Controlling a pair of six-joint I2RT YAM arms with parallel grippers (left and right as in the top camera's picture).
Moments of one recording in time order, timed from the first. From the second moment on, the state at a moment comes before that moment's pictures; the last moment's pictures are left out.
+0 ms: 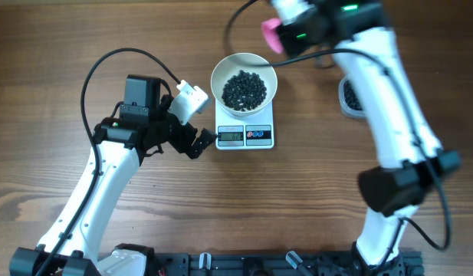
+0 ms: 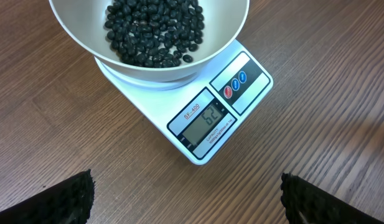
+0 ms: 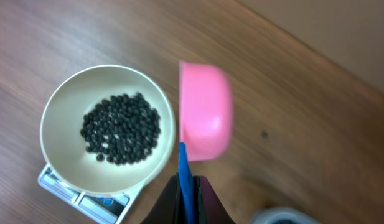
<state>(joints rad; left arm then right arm) -0.18 1.37 0.97 -0.64 0.48 0.47 0.31 2.00 2.27 -1.27 -0.08 -0.25</state>
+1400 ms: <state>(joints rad) -0.18 1.37 0.97 -0.64 0.48 0.47 -0.12 2.19 2.15 -1.52 0.20 -0.13</state>
